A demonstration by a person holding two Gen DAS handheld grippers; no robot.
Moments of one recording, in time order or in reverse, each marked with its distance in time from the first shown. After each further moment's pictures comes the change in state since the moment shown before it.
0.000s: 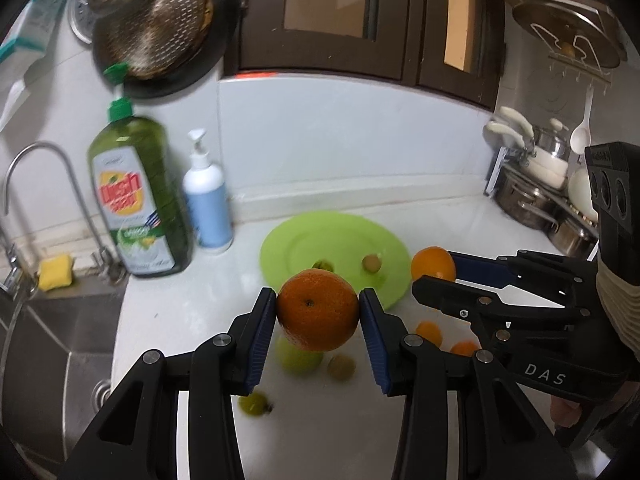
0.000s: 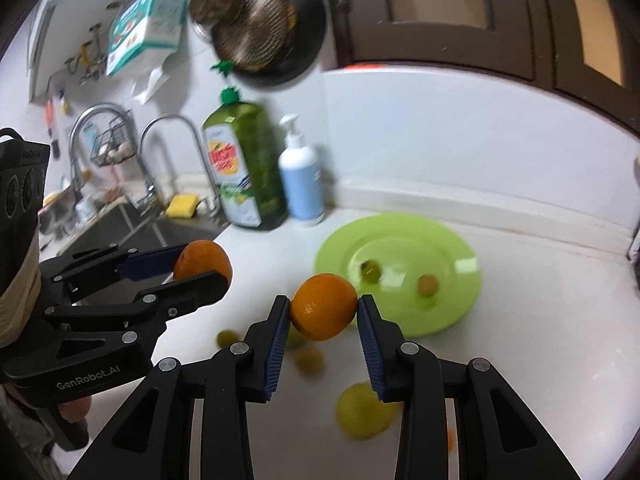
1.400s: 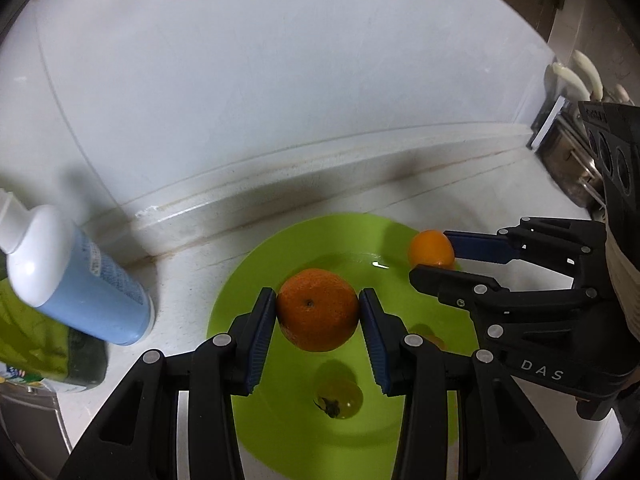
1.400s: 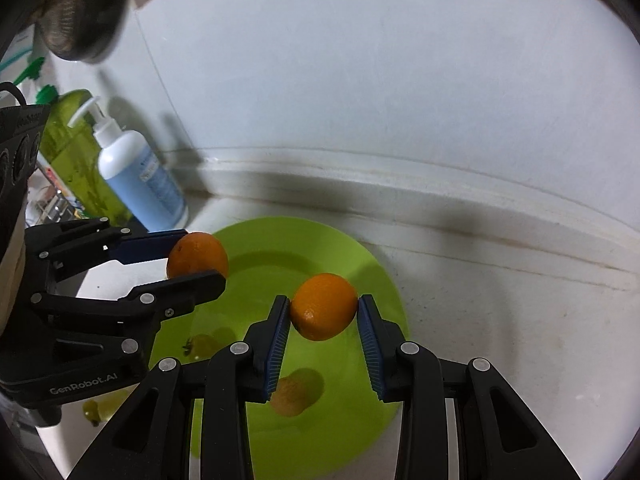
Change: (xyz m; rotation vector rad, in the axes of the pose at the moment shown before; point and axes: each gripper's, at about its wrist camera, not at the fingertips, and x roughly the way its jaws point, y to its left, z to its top) left arm 0.236 0.007 0.087 0.074 0.370 -0.059; right arm 0.184 -0.145 0.065 0.076 0.322 -0.019
